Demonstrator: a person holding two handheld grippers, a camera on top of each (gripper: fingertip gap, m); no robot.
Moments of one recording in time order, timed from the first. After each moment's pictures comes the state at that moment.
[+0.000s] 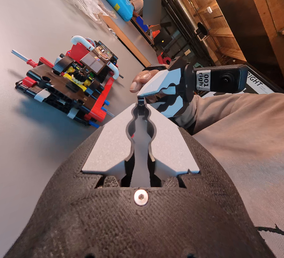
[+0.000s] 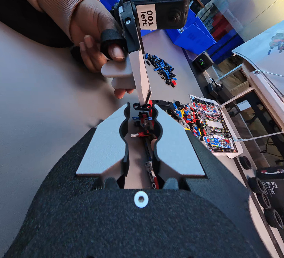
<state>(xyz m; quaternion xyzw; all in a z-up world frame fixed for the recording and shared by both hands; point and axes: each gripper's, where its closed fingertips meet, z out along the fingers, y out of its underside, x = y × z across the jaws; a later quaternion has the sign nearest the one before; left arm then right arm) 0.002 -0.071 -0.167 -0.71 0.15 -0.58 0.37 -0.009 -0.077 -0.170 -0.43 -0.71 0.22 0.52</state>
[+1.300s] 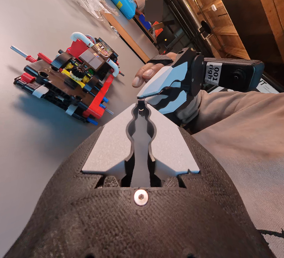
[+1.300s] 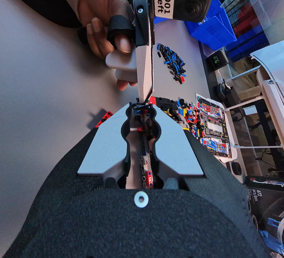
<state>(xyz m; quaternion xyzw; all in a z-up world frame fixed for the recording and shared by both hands) 0.003 -0.074 -0.168 -0.72 0.15 -0.57 0.37 -0.006 -0.078 -0.174 -0.40 -0.77 0.17 0.47</state>
